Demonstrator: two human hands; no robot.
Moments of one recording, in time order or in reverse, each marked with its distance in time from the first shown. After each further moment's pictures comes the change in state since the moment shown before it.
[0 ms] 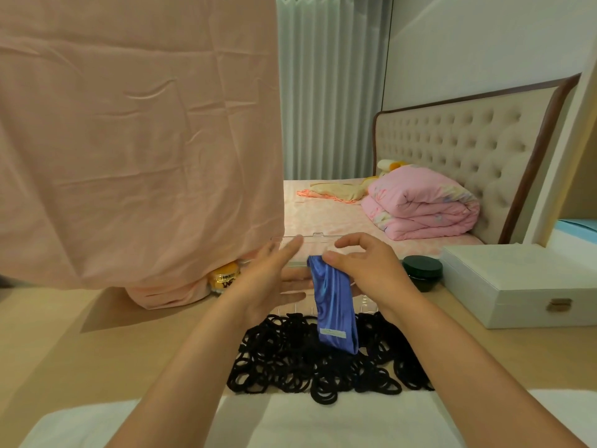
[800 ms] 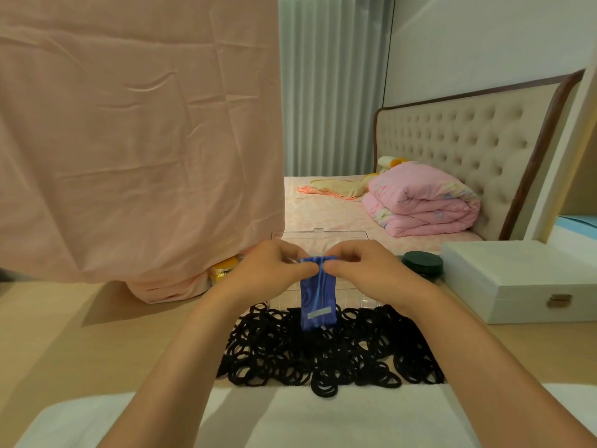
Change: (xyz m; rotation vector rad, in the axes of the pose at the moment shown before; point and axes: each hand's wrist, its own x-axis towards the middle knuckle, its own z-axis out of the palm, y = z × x) left_hand -0.013 0.015 0.001 0.729 0.045 0.226; right_hand -0.002 -0.004 -0.007 -0.329 -0.217 -0.101
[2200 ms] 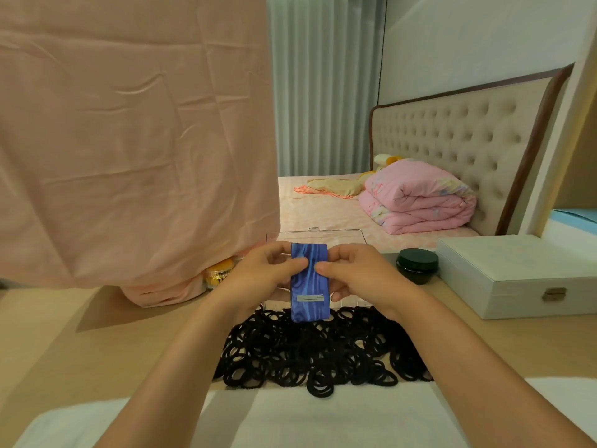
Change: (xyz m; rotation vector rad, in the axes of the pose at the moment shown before) left_hand 0.006 -0.020 0.012 -0.513 -0.028 -0.070; right_hand 0.006 0.017 0.006 0.221 -0.023 0.075
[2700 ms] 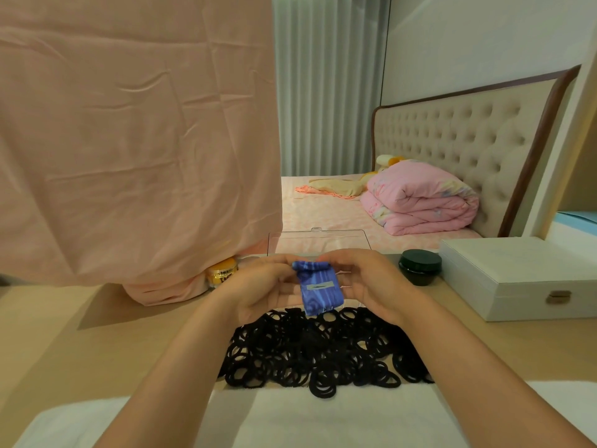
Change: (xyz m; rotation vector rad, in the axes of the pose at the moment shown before) left_hand 0.000 -0.001 -0.001 -0.248 -0.103 -0.198; right_hand 0.004 0.008 0.001 0.390 -0.040 0.059
